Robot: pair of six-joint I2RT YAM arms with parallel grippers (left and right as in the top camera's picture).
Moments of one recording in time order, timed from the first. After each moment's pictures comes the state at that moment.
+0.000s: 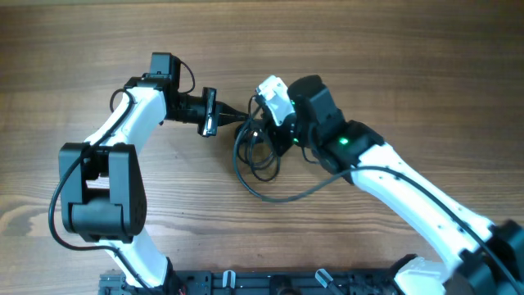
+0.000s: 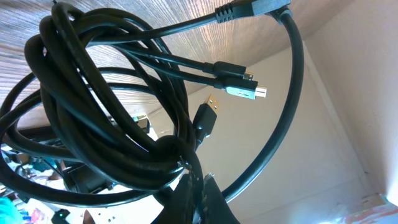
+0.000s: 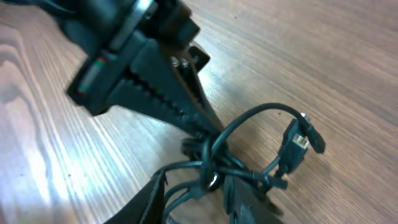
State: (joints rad) left arm -0.07 1.91 1.27 -0.76 1.16 -1.24; right arm 0.63 1.49 1.09 -0.33 -0.27 0.00
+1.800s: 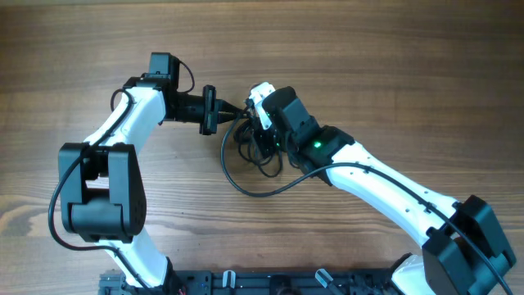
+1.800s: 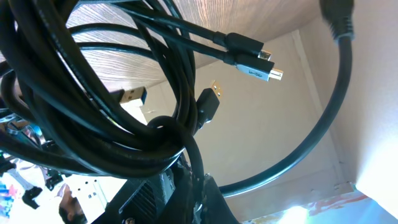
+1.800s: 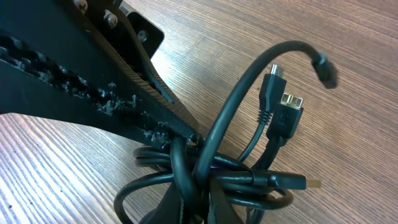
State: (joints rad) left arm -0.06 1.91 1.27 -0.76 1.25 -1.33; right arm 0.72 1.63 1.09 -0.26 -0.03 0.13
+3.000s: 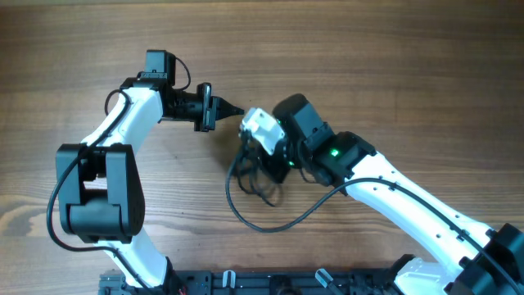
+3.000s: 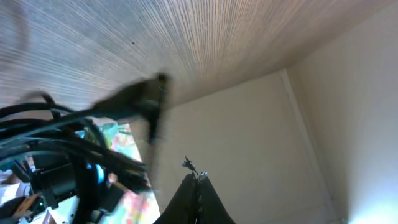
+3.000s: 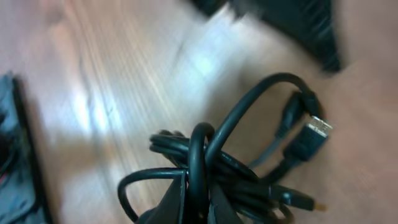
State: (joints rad) left arm -0.05 1.91 1.26 -0.69 1.11 -1.43; right arm 0.72 1.49 1.09 -0.46 -0.33 -0.12
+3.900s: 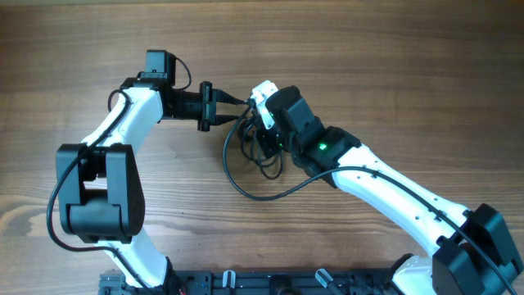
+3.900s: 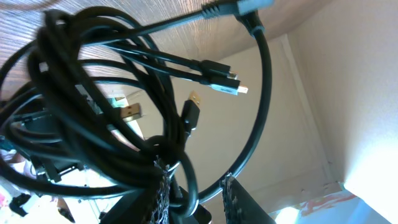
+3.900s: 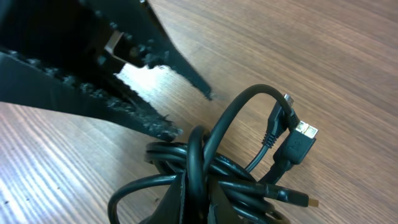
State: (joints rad) left arm -0.05 1.91 1.26 -0.69 1.24 -1.40; right arm 0.72 1.58 1.09 -0.28 -0.02 0.09
